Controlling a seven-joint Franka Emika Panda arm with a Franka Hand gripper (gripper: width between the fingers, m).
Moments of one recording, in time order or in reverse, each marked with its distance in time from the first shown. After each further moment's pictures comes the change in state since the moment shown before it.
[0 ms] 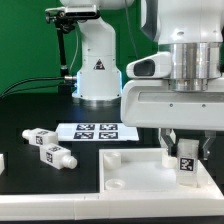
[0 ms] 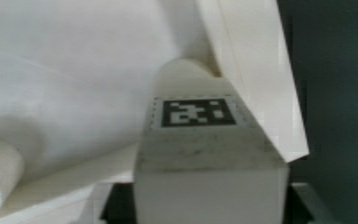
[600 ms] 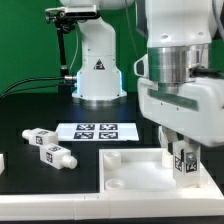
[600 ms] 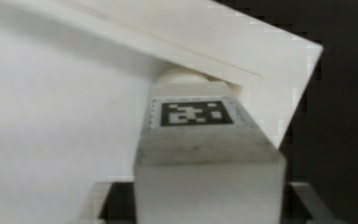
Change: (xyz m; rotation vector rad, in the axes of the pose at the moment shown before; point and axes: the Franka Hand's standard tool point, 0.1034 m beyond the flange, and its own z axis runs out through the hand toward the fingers) arm -0.003 0.010 0.002 0.016 -0.089 1.100
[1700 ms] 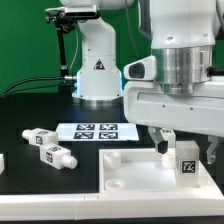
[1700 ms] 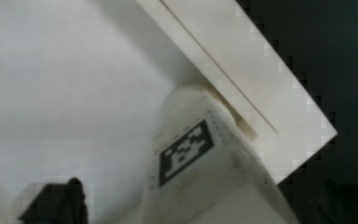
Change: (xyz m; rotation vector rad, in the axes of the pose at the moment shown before) arm -0.006 0.002 0.001 -0.033 0.033 -0.832
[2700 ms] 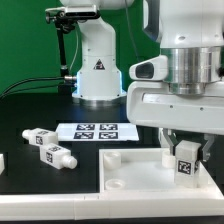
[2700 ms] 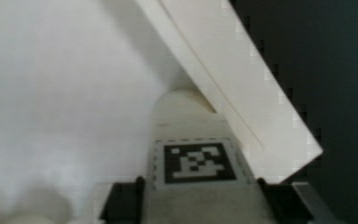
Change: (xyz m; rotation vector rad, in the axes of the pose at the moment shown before) arm -0.006 -0.007 0.002 -0.015 0.032 0.270
